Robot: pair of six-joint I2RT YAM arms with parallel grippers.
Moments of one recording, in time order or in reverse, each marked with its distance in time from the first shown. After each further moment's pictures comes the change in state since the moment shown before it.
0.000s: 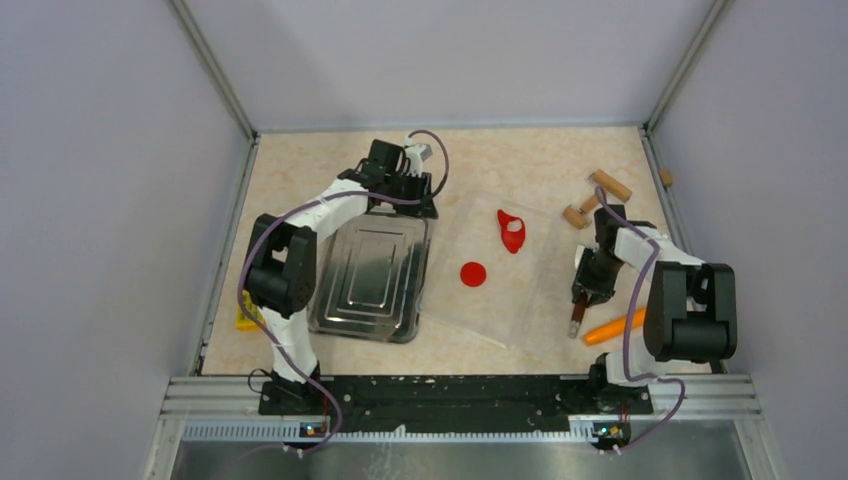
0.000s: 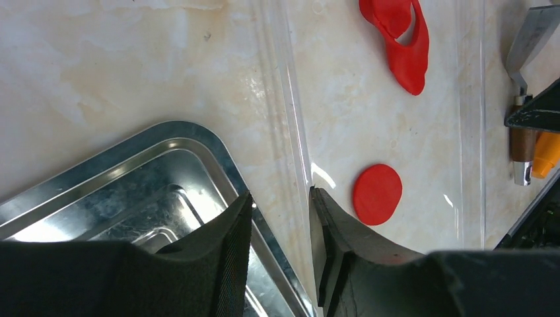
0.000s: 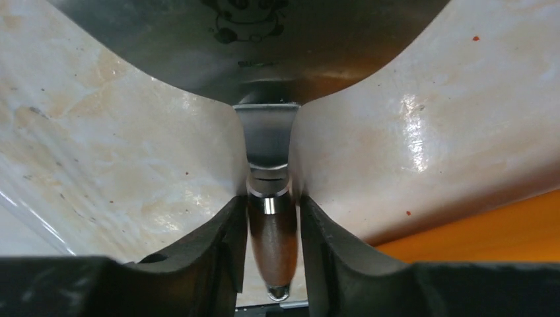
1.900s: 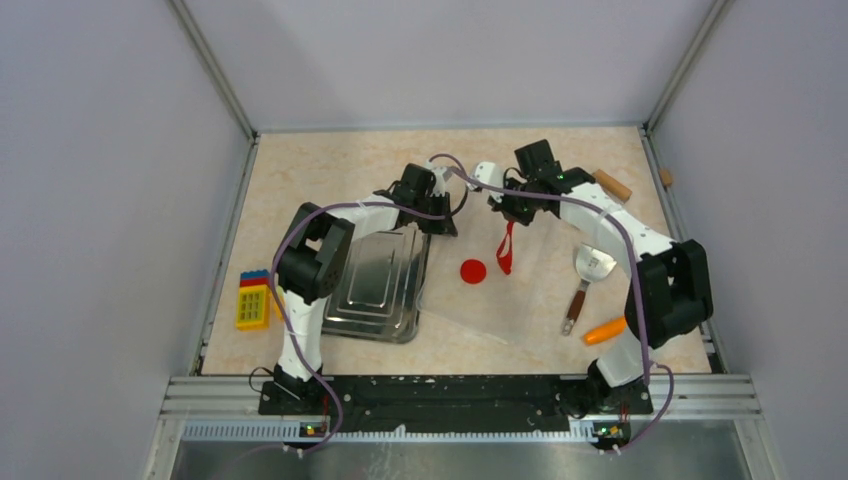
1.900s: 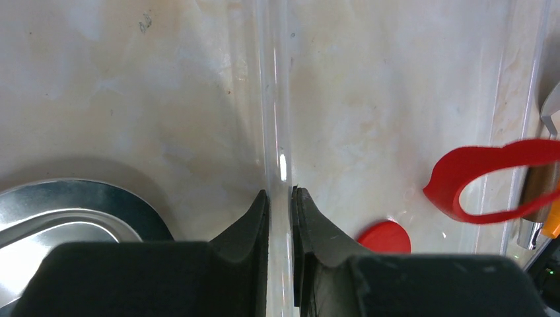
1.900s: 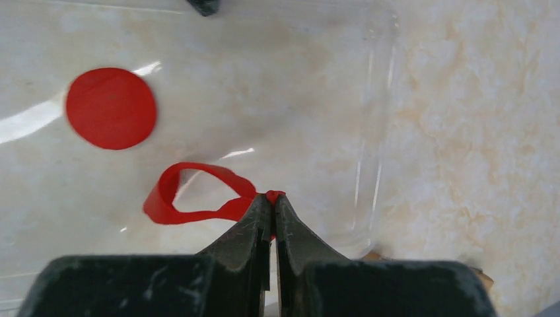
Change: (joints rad) left arm -0.104 0.182 -0.037 0.212 -0.079 -0.205; right arm 0.487 0.109 0.496 0.130 -0.235 -1.143
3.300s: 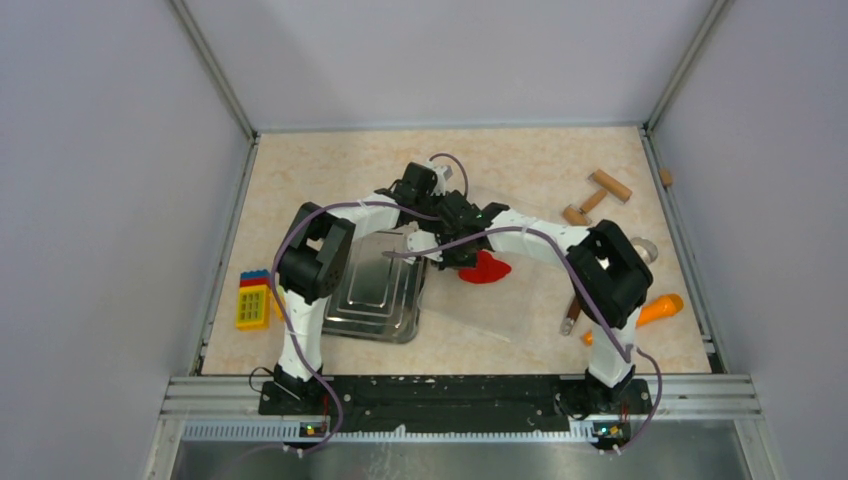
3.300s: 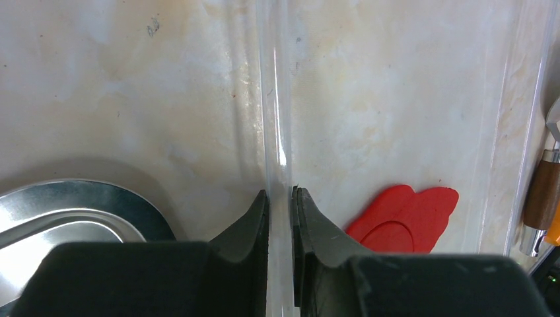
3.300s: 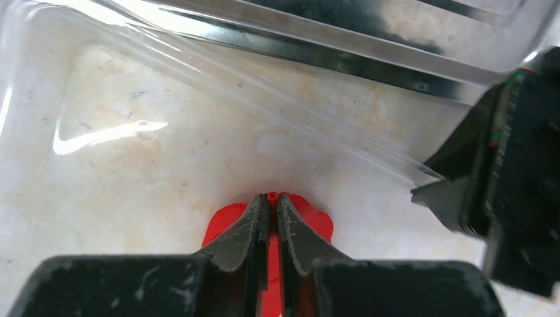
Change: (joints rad) left arm -0.003 0.005 0.017 -0.021 -0.024 -0.006; right arm 0.347 0.292 0.013 0.071 0.044 -0.134
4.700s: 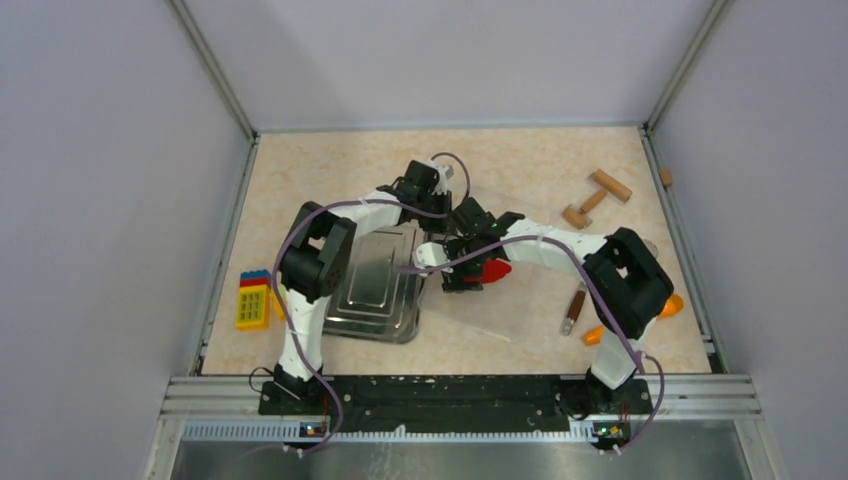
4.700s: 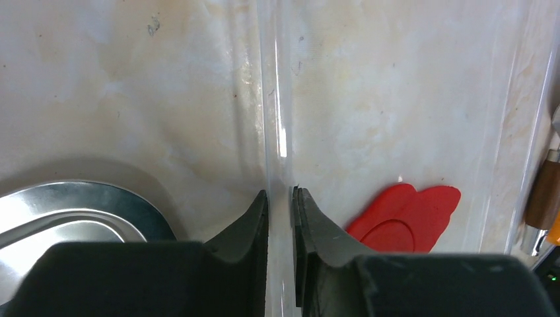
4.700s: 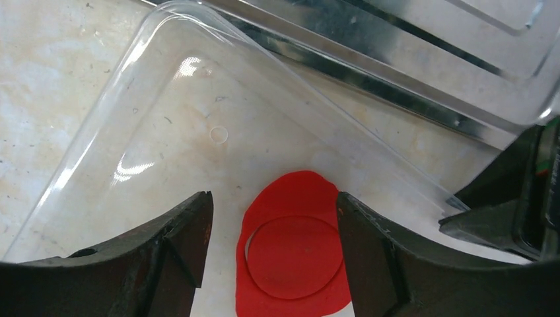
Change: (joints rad) left arm -0.002 0.018 0.051 -0.066 -0.008 0.018; right arm -0.021 -0.139 -0.163 0.079 -0.205 -0.101
